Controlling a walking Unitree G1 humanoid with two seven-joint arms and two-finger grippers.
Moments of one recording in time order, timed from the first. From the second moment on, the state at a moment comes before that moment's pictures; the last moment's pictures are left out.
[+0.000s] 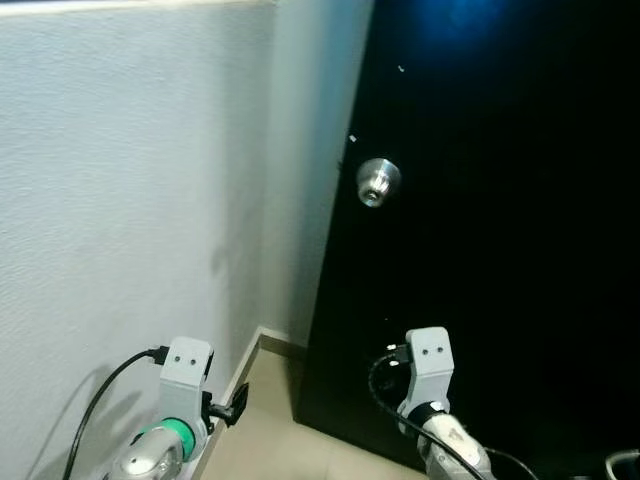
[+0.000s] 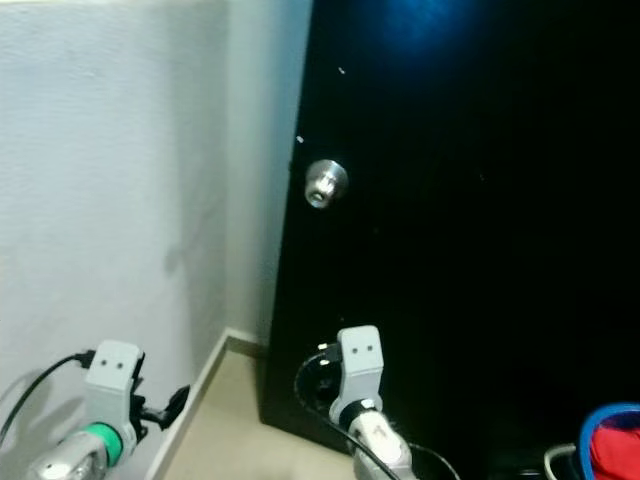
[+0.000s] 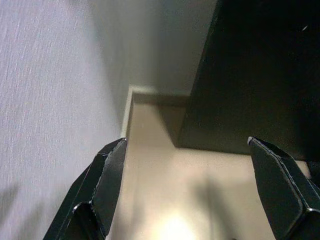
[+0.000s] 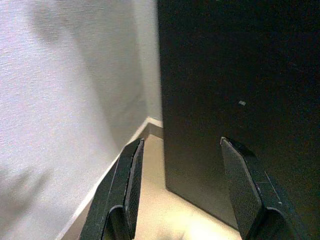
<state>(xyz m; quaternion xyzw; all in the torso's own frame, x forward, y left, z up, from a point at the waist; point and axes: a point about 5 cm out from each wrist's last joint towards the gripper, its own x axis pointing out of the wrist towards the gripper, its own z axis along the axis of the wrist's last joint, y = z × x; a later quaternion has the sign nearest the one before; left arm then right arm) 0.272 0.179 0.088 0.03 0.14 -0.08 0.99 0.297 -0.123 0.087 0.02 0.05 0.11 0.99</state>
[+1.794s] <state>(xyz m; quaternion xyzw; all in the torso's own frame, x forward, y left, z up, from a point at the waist) 0.277 0.178 0.089 0.01 0.09 -0.05 0.99 0.305 -0.128 0.086 0.00 0.05 0.11 0.99</state>
